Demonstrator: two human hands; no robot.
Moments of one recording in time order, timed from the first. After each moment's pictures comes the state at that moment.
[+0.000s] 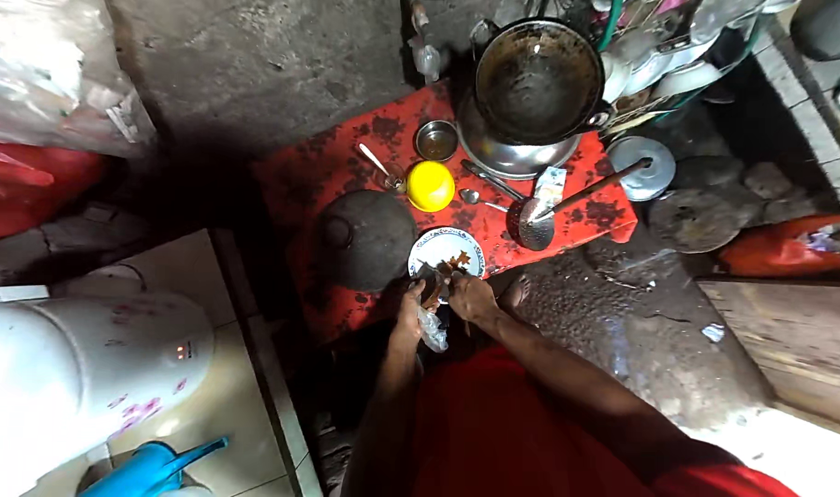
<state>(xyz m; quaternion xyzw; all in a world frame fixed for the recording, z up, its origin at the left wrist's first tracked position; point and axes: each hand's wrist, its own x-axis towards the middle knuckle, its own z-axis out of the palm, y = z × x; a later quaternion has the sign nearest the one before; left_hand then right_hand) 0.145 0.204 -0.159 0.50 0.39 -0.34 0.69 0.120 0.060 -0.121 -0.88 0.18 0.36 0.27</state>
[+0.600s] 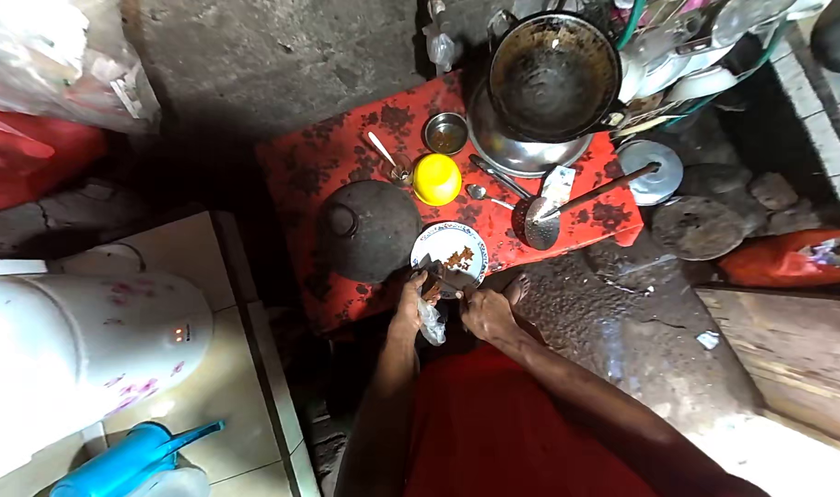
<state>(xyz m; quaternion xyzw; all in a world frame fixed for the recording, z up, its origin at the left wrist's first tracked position) 0.150 0.206 -0.165 0.48 0.38 -0.36 0.71 0.084 0.051 -0.086 -0.89 0.16 0.36 0.25</state>
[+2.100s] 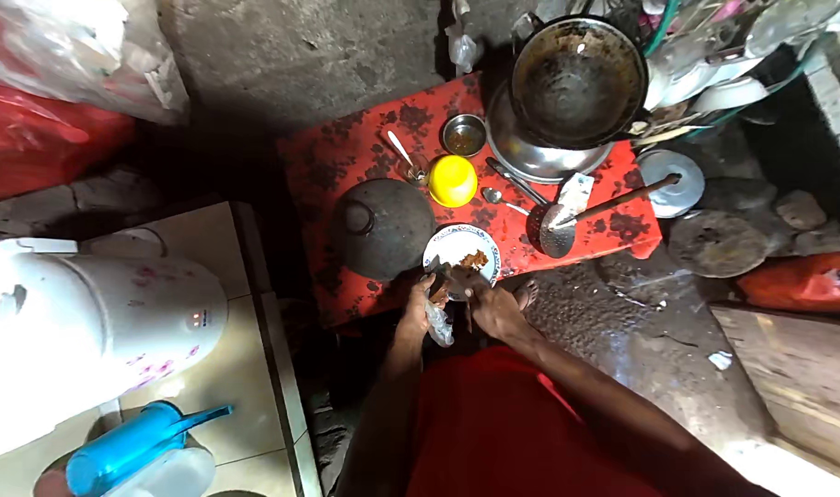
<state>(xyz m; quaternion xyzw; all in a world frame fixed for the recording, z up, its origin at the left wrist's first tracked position) 0.152 0.214 -0.164 0.45 0.40 -0.35 0.72 0.098 0.046 -0.098 -0.88 0.12 0.37 0.27</state>
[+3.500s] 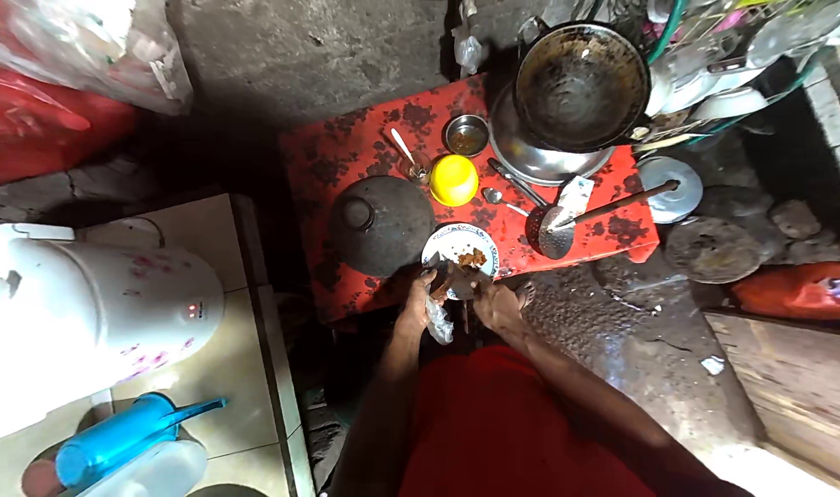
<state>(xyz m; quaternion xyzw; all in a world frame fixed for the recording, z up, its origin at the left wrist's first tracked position) 0.153 0.207 -0.153 0.48 0.40 -0.36 0.70 0.100 0.046 -0.109 -0.87 0.21 0.37 0.24</state>
